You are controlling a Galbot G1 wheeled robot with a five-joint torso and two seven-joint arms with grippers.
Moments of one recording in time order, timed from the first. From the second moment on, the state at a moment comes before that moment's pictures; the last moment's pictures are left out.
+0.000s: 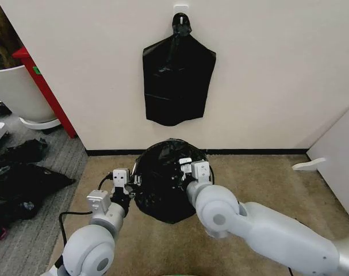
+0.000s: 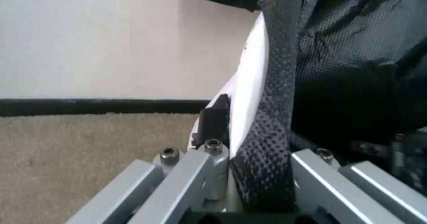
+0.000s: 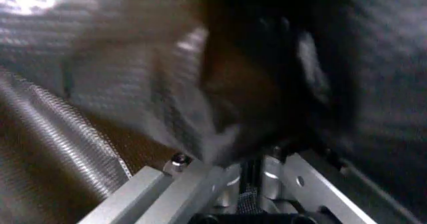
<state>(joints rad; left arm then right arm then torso) 1.37 -1.03 -0.26 -2.34 -0.66 0.38 -0.43 -0.46 1.01 -0.56 2.10 1.42 -0.46 1.11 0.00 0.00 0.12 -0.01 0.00</state>
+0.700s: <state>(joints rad) 1.40 -1.03 -0.24 -2.38 -0.62 0.38 -0.38 -0.46 1.06 -0.60 2.00 1.40 -0.45 1.15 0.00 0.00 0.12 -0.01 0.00</state>
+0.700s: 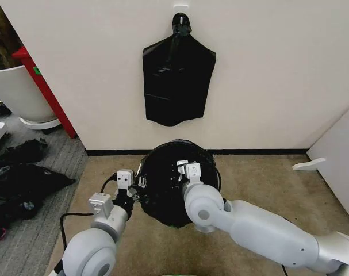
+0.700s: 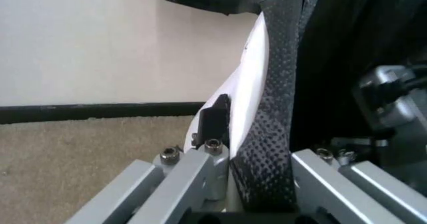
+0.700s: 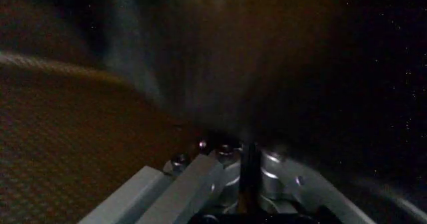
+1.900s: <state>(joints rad) 1.41 -1.02 -0.24 -2.42 -0.66 0.39 -0.36 -0.49 1.07 -0.58 1.93 1.38 -0.44 1.16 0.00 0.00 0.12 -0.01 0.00</state>
